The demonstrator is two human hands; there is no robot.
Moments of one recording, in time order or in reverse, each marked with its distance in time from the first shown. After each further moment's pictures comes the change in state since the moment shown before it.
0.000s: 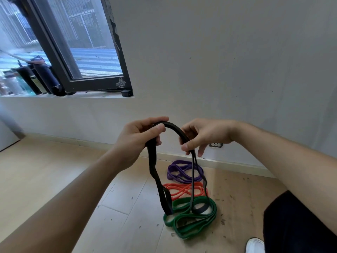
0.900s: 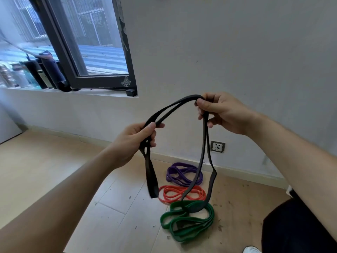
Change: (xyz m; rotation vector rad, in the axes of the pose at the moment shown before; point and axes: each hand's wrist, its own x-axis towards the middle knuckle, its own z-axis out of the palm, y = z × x) left_hand 0.004 -0.011 -0.019 -0.006 -0.031 -0.093; right_hand -0.012 -0.011 -0.032 0.401 0.463 -0.299
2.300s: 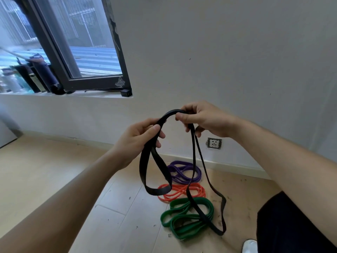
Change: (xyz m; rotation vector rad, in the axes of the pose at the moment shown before) left_hand 0.000 0.005 0.016 0.164 -0.012 0.083; right_hand 0.000 0.010 0.027 -0.280 -0.061 0.086
